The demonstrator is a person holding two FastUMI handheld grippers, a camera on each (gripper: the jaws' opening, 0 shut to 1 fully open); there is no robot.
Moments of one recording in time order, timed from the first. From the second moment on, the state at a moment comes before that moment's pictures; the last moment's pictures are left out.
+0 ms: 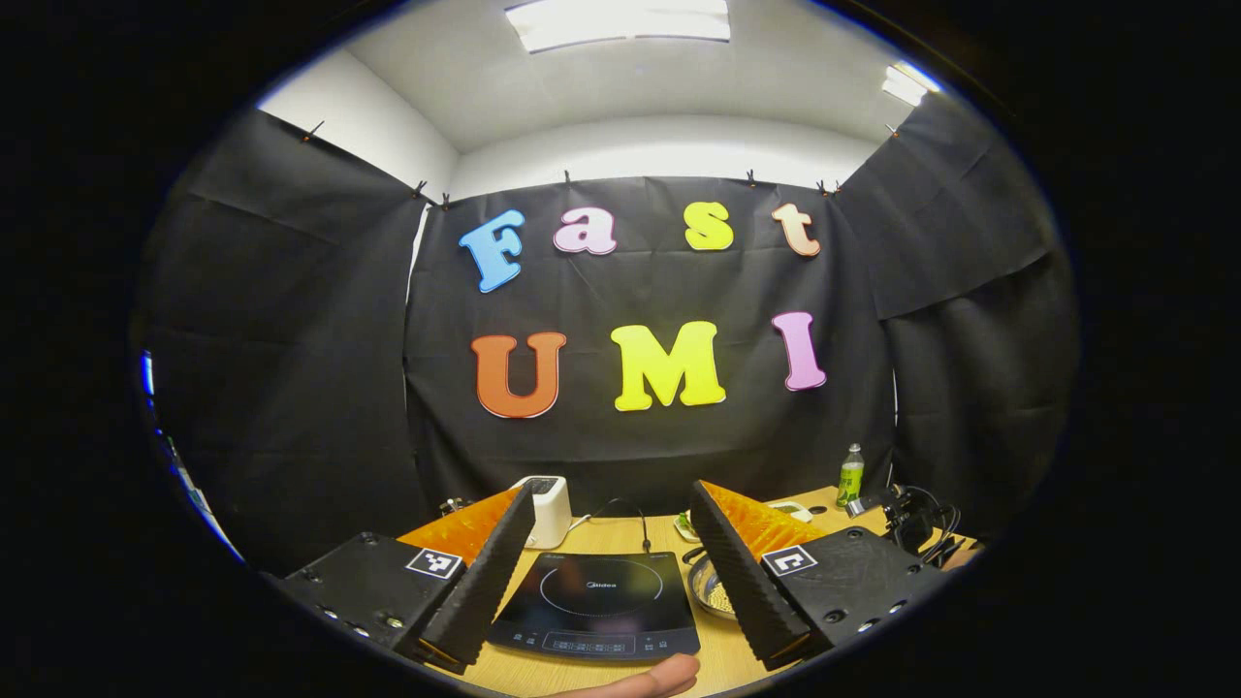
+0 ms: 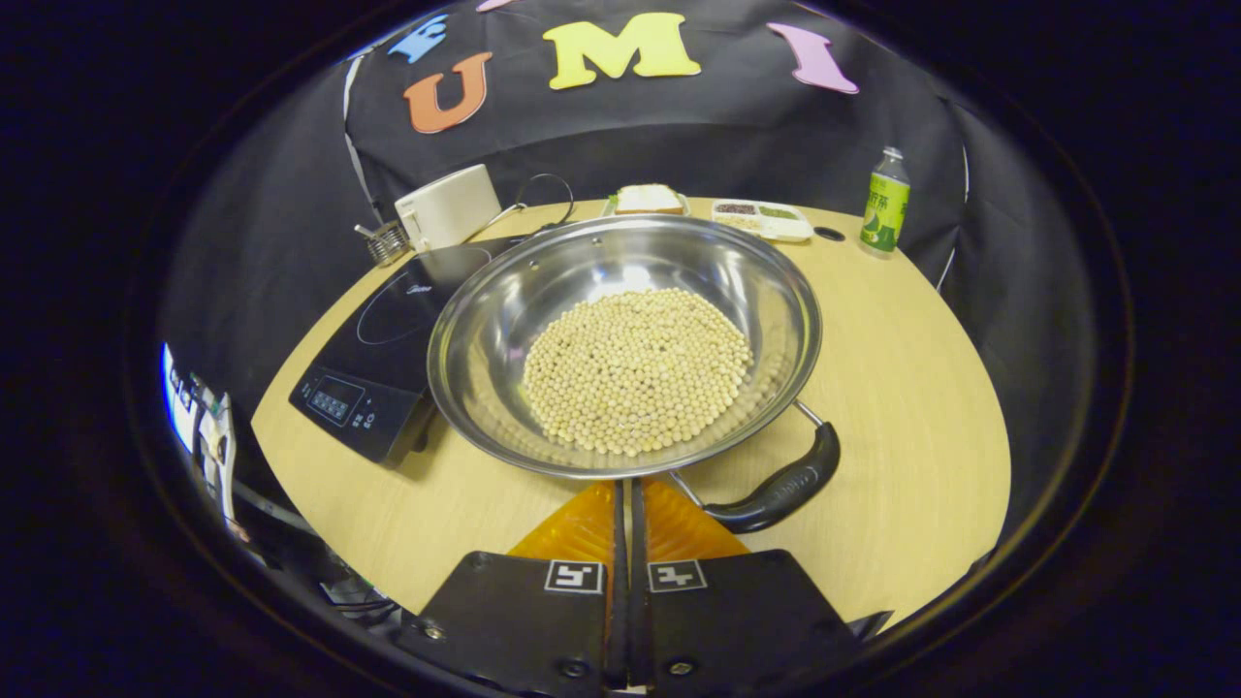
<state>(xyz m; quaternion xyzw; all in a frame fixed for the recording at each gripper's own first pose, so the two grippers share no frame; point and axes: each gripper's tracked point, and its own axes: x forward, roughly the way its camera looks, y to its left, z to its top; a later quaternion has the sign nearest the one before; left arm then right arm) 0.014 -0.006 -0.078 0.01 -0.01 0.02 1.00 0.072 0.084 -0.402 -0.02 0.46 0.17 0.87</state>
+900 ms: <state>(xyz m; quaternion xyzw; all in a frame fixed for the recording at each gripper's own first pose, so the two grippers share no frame) 0.018 -0.004 -0.088 0.00 0.00 0.02 1.00 0.115 -0.003 -0.420 0.00 0.48 0.10 0.87</state>
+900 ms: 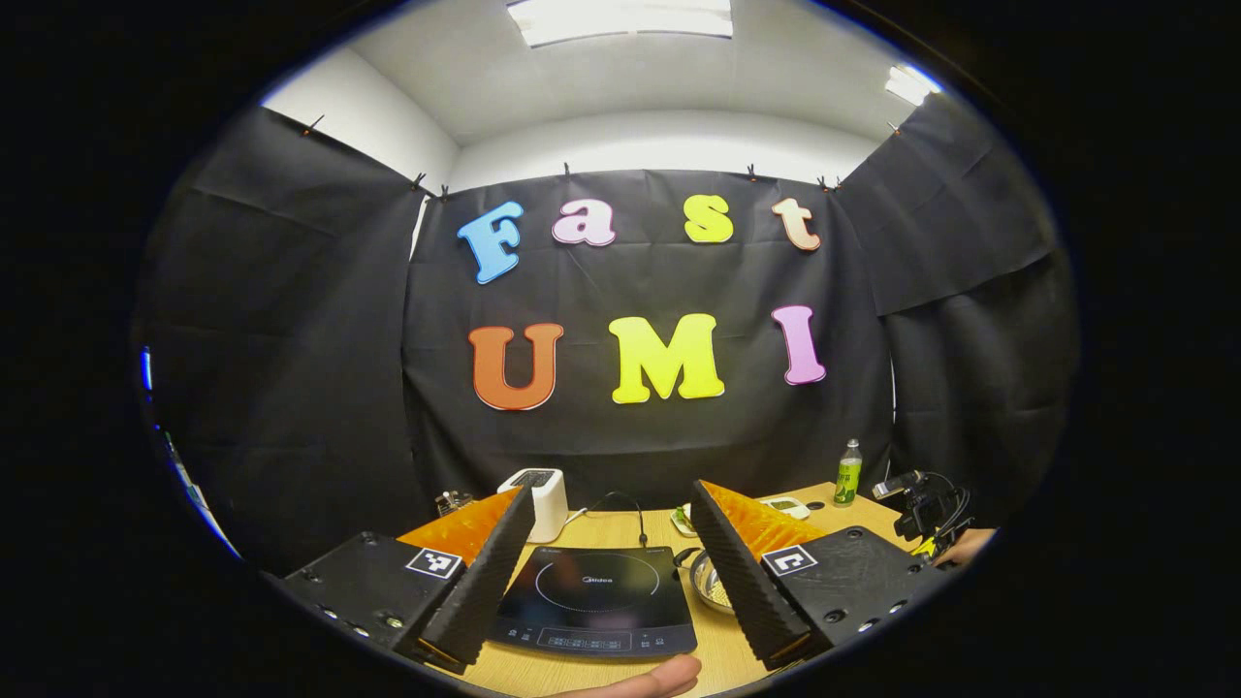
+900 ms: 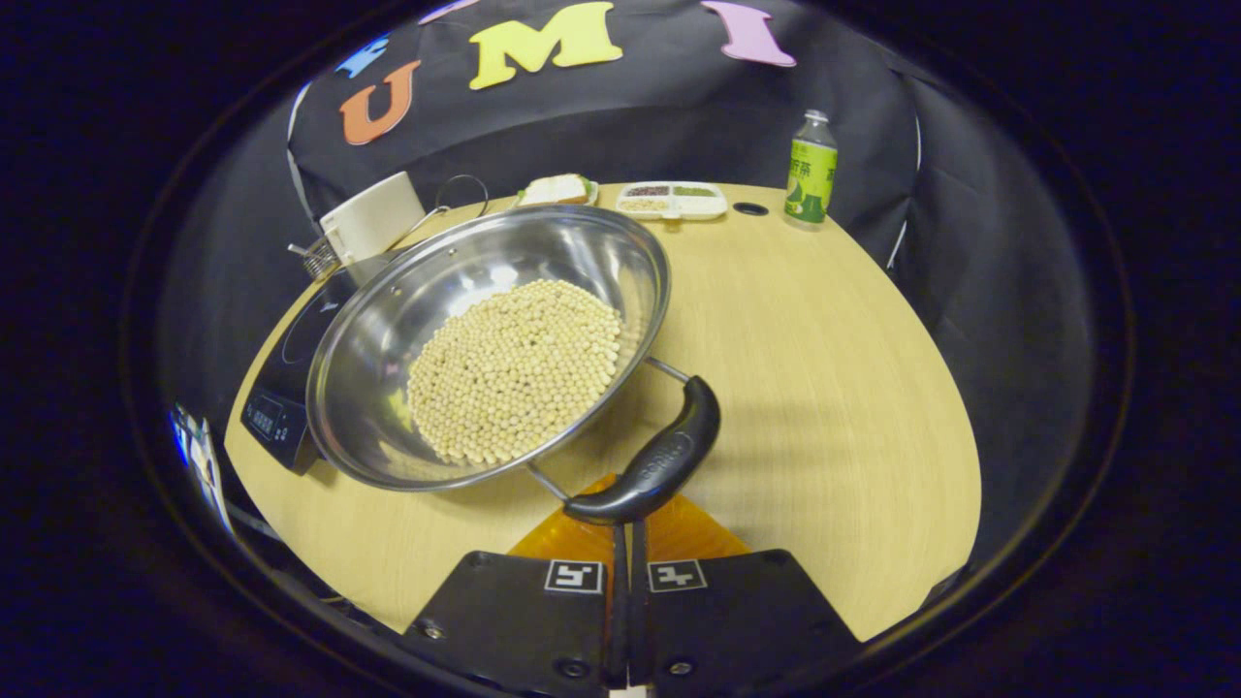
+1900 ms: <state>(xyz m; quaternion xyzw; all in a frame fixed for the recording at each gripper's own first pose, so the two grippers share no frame) 0.029 0.009 -0.101 -0.05 0.02 0.01 1.00 0.195 -0.041 -0.405 0.01 0.43 0.04 0.90</state>
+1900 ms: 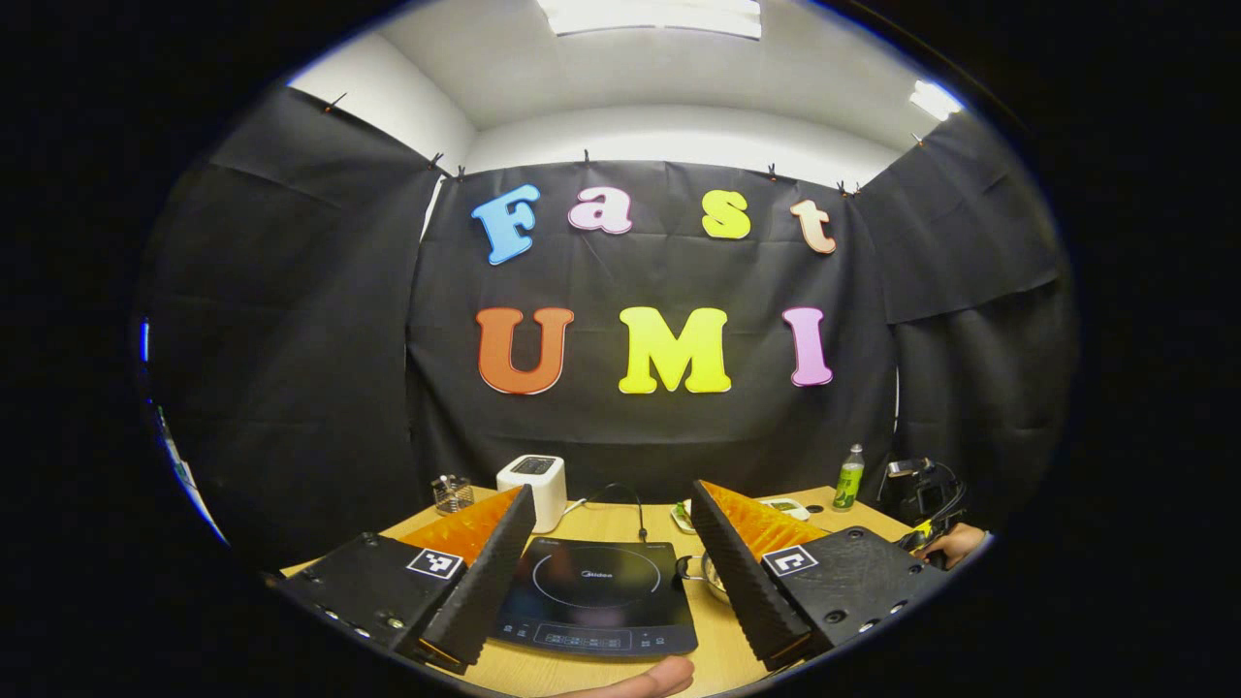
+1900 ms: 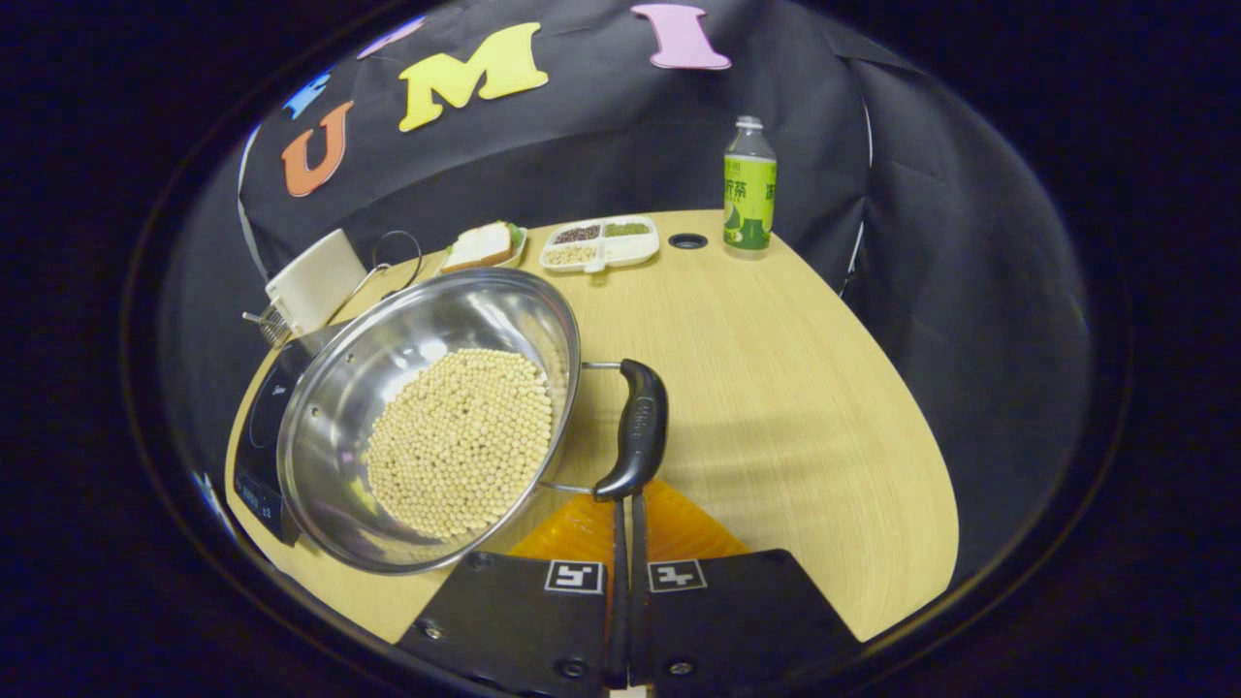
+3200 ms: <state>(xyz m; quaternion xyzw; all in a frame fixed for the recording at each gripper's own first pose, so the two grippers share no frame) 0.166 -0.079 -0.204 -0.07 0.16 -0.03 0.98 0.229 -0.054 -0.297 0.00 0.28 0.07 0.96</state>
